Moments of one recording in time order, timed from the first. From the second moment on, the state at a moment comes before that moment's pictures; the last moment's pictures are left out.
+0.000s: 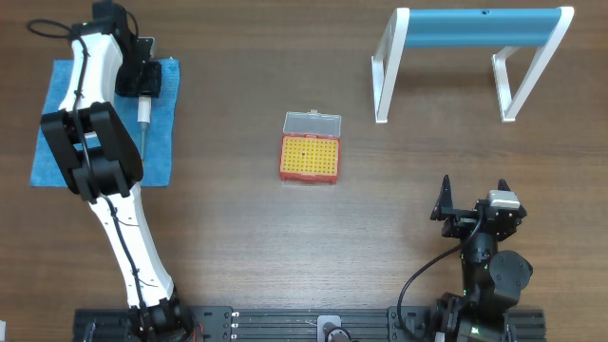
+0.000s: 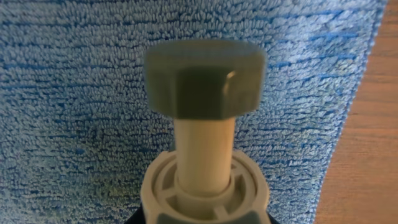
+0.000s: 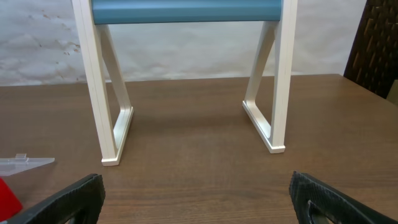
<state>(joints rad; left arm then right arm) 0.25 2.50 2.15 -1.09 0.04 0.20 -0.30 0.01 0.05 -0.15 -0.22 -0.03</state>
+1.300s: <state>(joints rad) 0.07 1.18 2.11 -1.41 -0.08 0.10 -0.30 0.02 0.05 -0.15 -0.21 -0.03</state>
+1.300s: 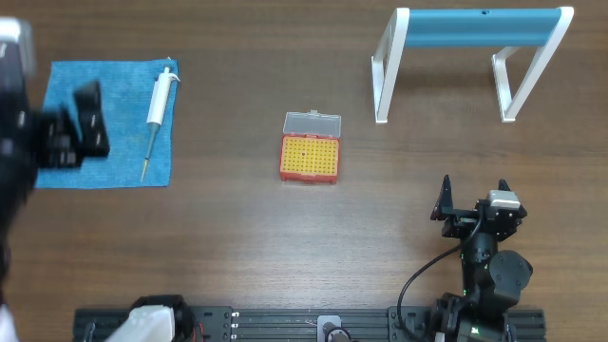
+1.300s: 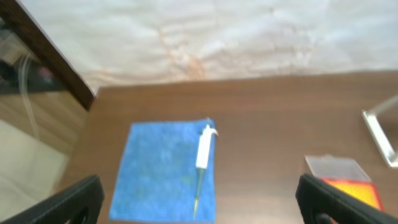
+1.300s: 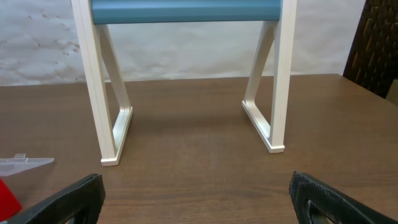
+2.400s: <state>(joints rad) 0.01 0.02 0.16 0.14 0.03 -0.03 -0.30 0.02 0.05 -0.15 -0.21 -0.03</state>
